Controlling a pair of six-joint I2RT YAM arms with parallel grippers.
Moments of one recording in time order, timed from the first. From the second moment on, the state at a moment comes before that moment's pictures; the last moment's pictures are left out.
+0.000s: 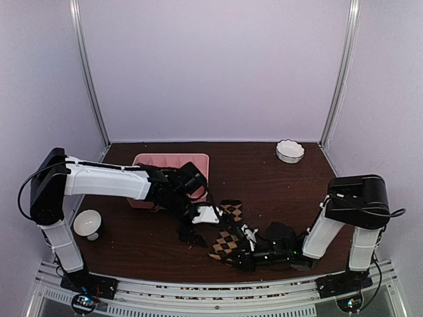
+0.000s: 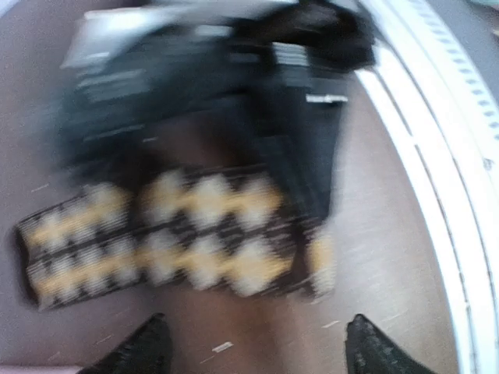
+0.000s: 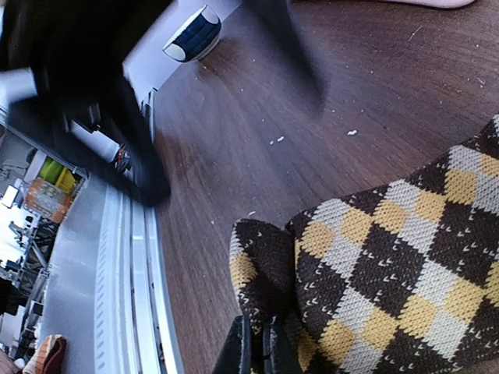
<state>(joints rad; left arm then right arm) -0.98 1.79 1.21 -0.53 0.43 0.83 1.11 1.92 0.35 1.15 -0.31 0.62</state>
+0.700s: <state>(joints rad) -1.06 1.97 1.29 -0.66 0.54 0.88 1.09 1.98 0.33 1.26 -0.39 0.66</state>
